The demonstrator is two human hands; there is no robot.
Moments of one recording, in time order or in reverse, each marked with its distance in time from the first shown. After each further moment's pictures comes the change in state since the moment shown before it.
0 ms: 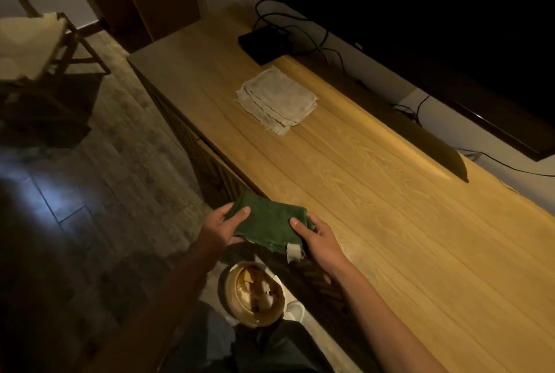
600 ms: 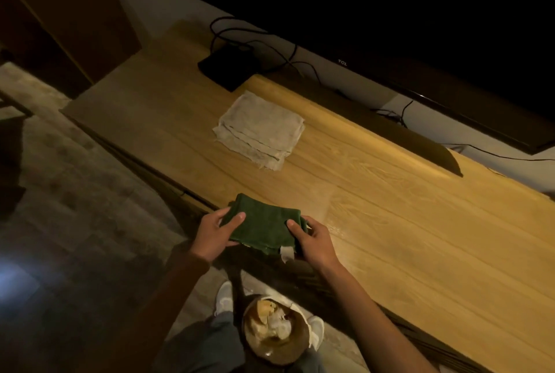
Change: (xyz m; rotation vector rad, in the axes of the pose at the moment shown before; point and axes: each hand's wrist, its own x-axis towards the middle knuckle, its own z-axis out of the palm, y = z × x) left_hand 0.154 0.089 -0.053 0.282 -0.178 -0.009; right_hand 0.120 -0.029 0.071 -0.053 0.404 -0.052
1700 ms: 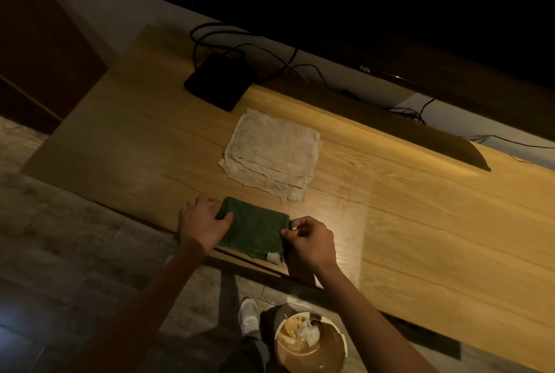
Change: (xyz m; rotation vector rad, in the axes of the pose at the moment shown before) left_hand 0.137 0.085 -0.079 0.892 0.132 0.106; right_hand 0.098 -0.022 0.089 -0.421 0.278 0.061
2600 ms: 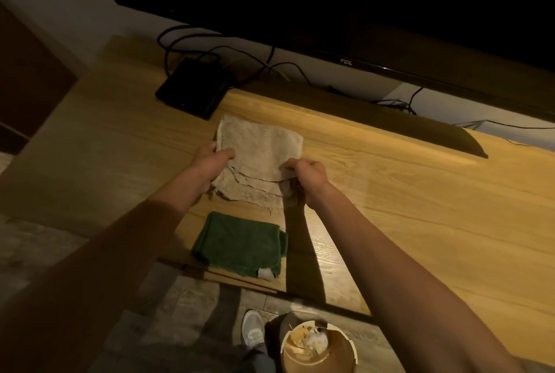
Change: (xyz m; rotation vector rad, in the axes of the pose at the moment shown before) left_hand 0.107 0.116 -0.012 -0.510 -0.219 -0.087; right_hand 0.114 -0.091 -0.038 0.576 -0.051 0.252
